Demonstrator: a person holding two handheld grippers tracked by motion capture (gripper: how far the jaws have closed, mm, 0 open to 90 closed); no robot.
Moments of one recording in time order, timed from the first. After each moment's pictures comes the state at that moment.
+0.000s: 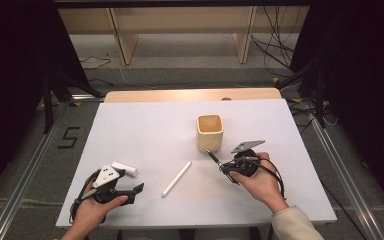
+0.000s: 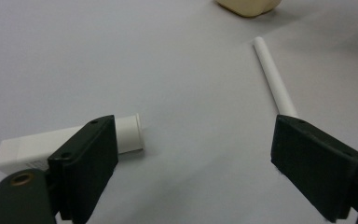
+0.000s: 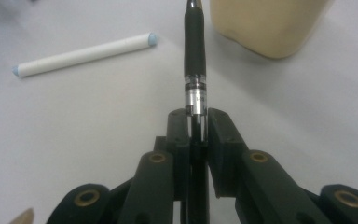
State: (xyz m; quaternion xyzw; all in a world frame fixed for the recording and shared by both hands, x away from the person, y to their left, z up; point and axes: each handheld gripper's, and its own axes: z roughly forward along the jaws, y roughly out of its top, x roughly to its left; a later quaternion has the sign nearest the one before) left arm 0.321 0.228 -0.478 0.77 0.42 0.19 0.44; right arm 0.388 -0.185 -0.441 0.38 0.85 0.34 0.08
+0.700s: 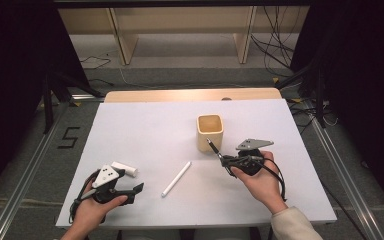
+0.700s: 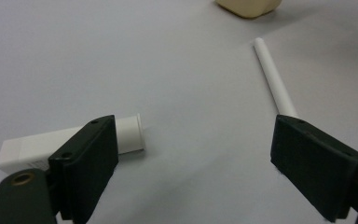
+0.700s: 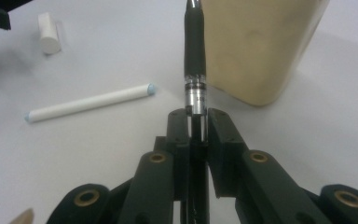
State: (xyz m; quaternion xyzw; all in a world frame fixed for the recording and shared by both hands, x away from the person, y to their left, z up) left arm 0.321 0.228 -0.477 0.77 0.42 0.20 0.44; right arm 0.384 -0.190 -0.432 0.38 0.82 0.42 0.12
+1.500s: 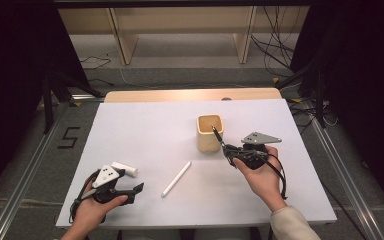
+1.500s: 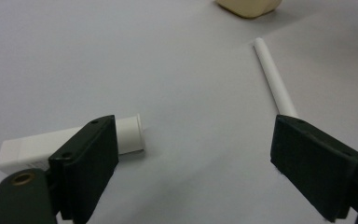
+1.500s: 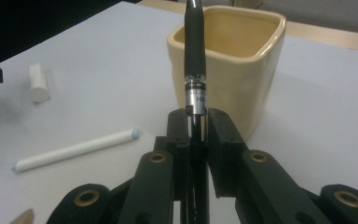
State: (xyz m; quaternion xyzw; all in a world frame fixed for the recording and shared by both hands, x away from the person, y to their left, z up) left arm 0.322 0.228 -0.477 0.77 0.42 0.20 0.44; right arm 0.390 -0.194 -0.418 0.40 0.77 0.46 0.17
